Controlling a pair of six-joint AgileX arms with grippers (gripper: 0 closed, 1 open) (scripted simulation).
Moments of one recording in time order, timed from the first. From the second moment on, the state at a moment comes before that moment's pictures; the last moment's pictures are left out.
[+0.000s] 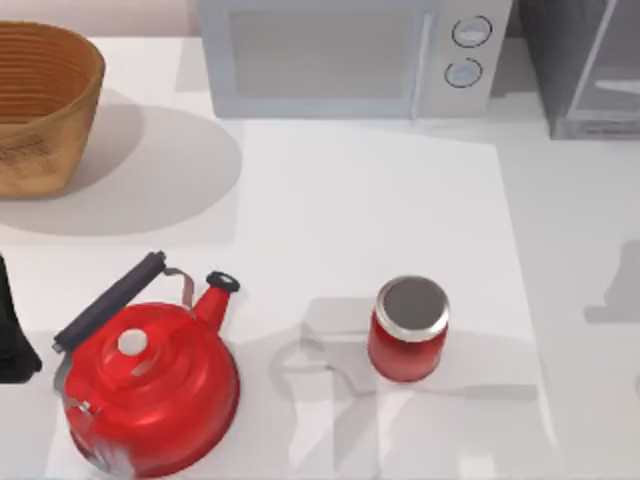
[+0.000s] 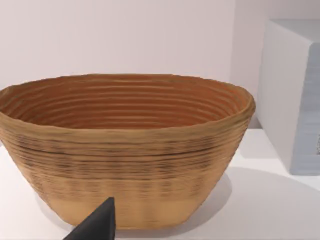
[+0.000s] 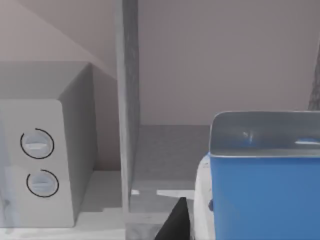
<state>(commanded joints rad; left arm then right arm) 0.00 0.00 0.00 0.00 0.00 0.00 -0.08 0.46 0.19 0.29 -0.07 0.00</state>
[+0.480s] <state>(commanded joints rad) 0.00 0.00 0.00 0.00 0.00 0.00 0.00 0.01 0.00 0.01 0.00 0.00</state>
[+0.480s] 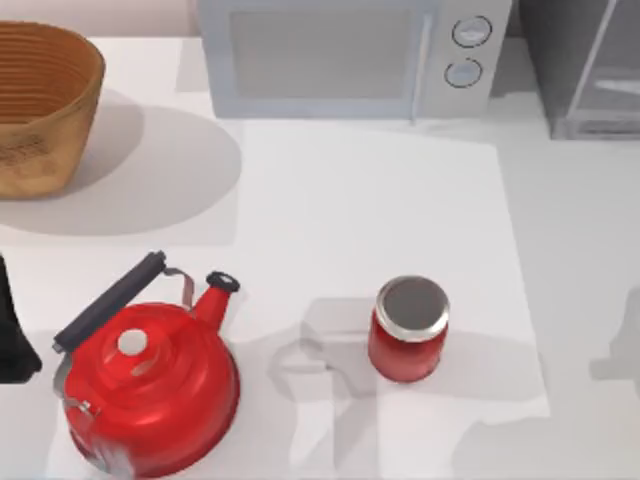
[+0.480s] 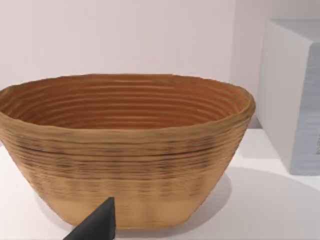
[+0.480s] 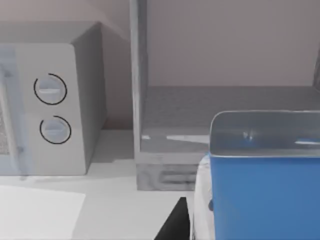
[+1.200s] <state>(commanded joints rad) 0.00 0.00 0.00 0.00 0.00 0.00 0.03 0.20 0.10 0.17 -0.01 -0.01</state>
